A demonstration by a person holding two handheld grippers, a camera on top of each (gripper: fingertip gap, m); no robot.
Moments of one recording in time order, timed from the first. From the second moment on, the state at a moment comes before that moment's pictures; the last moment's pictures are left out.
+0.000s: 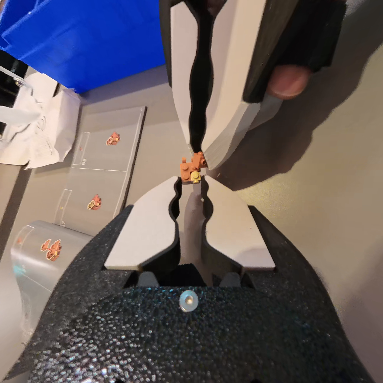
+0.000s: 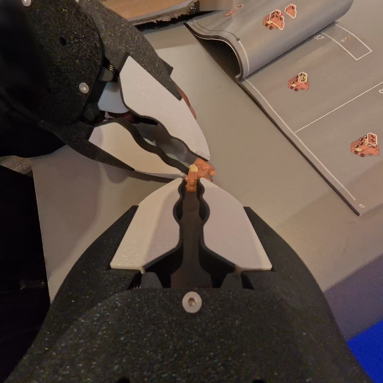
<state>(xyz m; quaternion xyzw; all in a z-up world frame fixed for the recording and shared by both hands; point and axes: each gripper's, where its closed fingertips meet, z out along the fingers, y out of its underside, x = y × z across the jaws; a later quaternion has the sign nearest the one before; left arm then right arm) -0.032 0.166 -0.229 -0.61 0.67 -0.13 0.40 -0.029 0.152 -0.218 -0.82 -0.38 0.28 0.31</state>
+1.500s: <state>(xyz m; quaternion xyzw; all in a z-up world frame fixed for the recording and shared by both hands) -0.033 0.164 -0.252 -0.73 0.57 -0.24 0.30 -0.018 0.162 -0.225 -0.84 -0.38 0.23 0.31</state>
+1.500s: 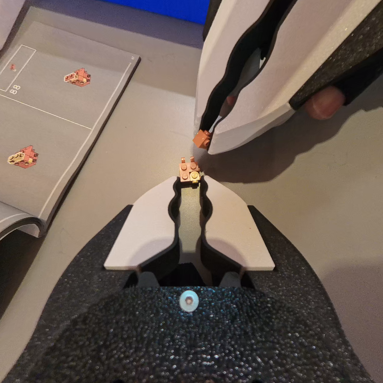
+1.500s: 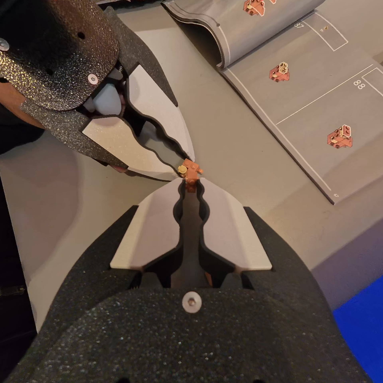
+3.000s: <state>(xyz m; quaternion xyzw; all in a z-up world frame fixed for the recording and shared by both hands) -0.033 0.161 -0.245 -0.69 0.61 -0.21 0.33 -0.022 0.157 -0.229 -0.83 -0.41 0.23 0.30</state>
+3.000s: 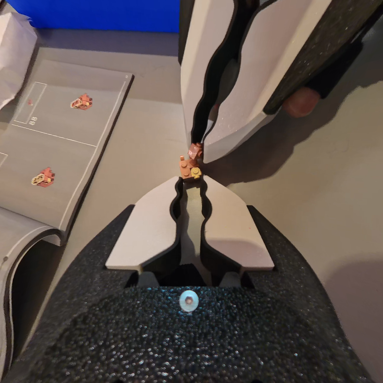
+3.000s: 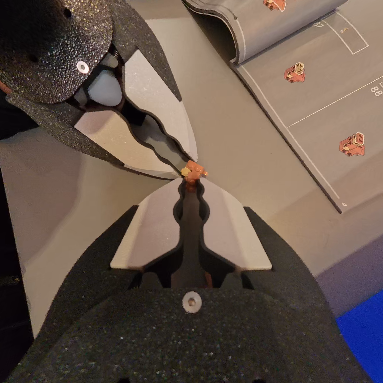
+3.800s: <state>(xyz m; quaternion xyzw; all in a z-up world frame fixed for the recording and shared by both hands) -0.030 0.172 -0.242 -0.69 0.59 -0.16 0.39 -0.029 0.166 -0.226 -0.85 -0.38 0.20 0.30</state>
